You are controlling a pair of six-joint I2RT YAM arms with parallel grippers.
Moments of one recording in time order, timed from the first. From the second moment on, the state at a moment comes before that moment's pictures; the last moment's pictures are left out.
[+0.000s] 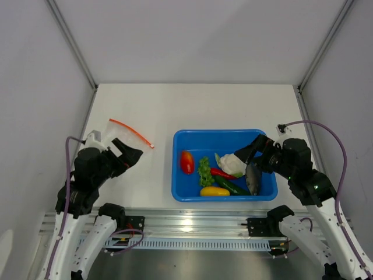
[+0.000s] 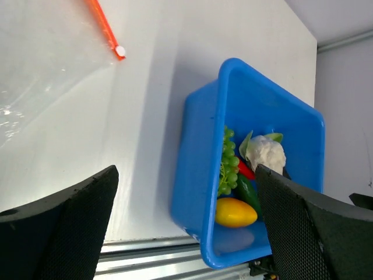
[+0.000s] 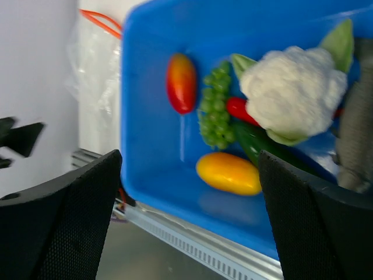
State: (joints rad) left arm -0.22 0.51 0.83 -0.83 0.08 -0.78; right arm 0.41 0.62 0.91 -0.72 -0.18 0.78
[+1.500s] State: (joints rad) left arm -0.07 1.40 1.22 -0.93 -0.10 -0.88; right arm 0.41 1.25 1.42 -0.91 -0.32 0.44
